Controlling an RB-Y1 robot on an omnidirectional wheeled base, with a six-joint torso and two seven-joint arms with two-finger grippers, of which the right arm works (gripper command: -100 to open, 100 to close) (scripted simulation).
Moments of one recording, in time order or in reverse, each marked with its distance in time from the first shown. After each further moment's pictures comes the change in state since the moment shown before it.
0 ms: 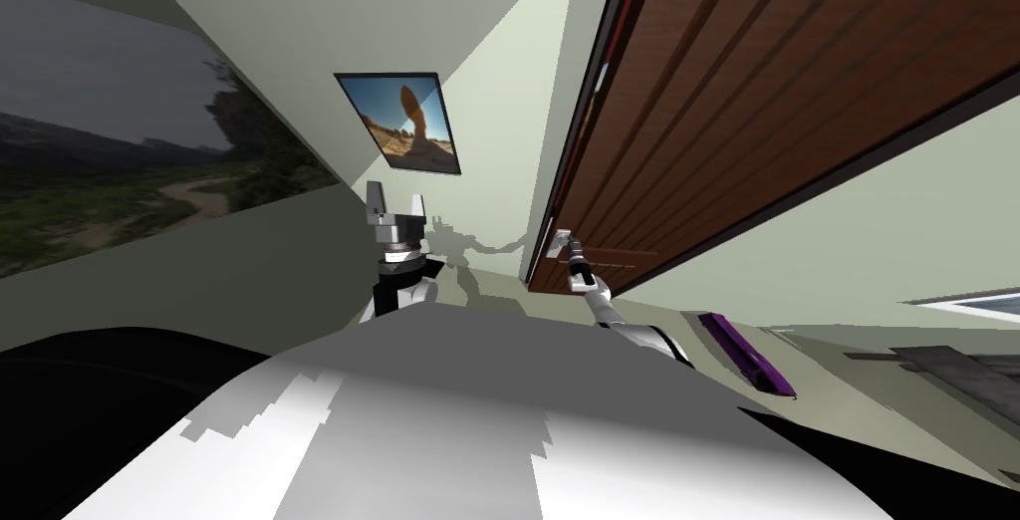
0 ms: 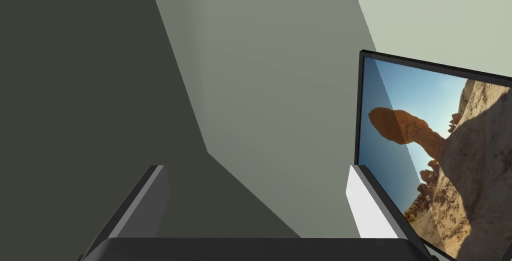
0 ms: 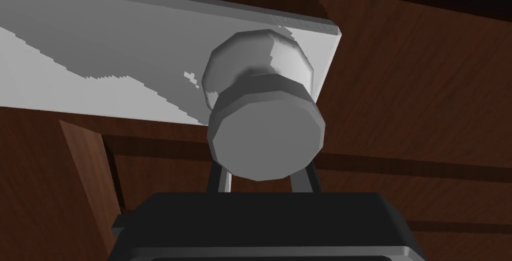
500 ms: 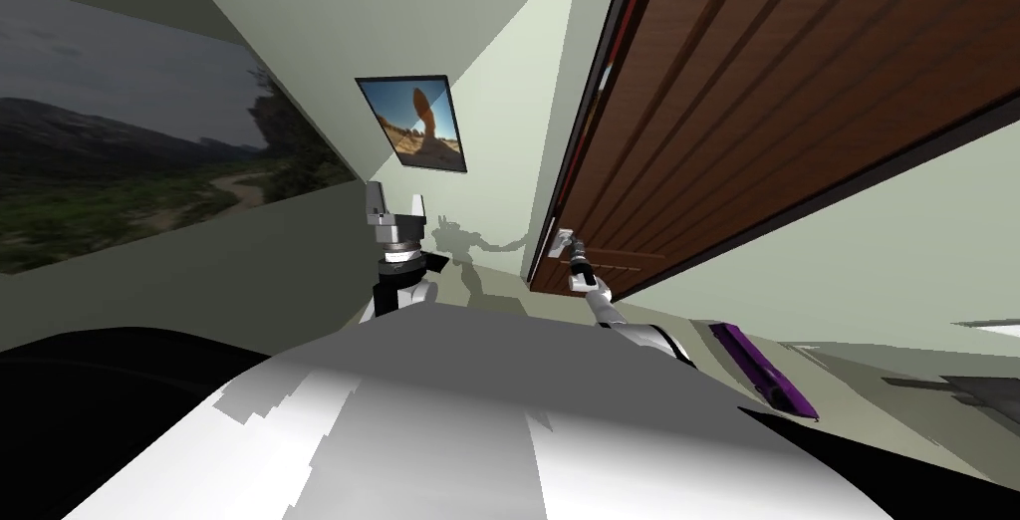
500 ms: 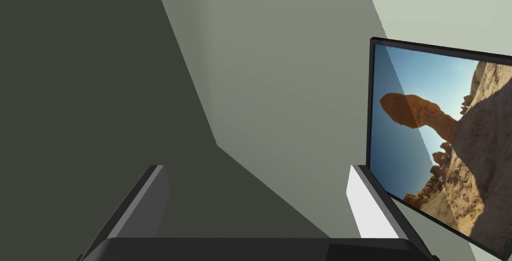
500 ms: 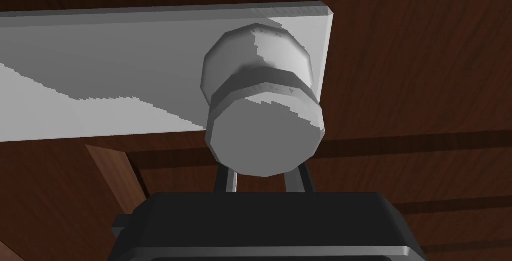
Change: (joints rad) arm -0.005 -0.010 0.018 0.017 -0.098 0.001 -0.121
